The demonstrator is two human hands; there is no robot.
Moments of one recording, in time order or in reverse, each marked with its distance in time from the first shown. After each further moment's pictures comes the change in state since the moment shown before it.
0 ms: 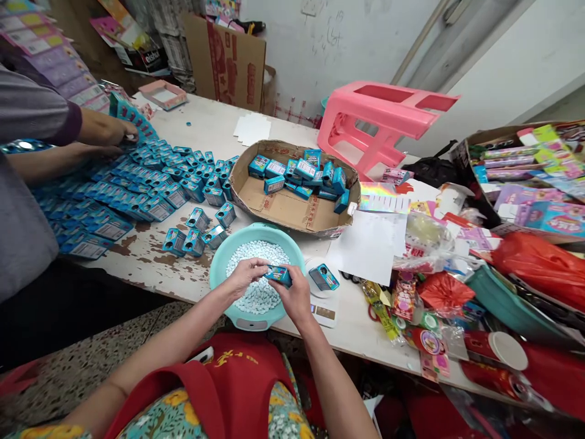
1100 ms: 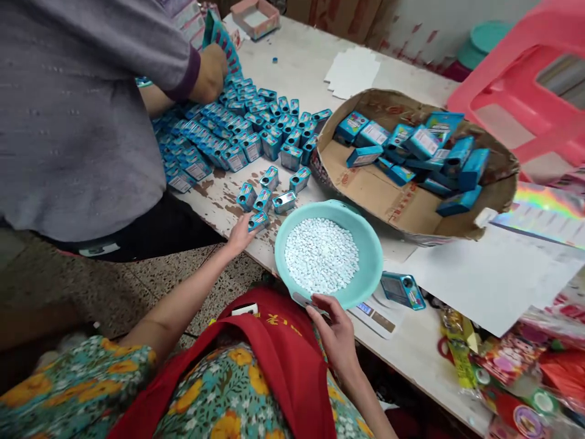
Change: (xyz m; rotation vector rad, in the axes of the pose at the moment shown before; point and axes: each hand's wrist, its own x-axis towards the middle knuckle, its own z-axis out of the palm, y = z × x) left_hand -0.039 -0.028 -0.214 1.204 0.583 0.109; right_hand -0.091 -0.032 0.035 0.326 -0.372 0.416
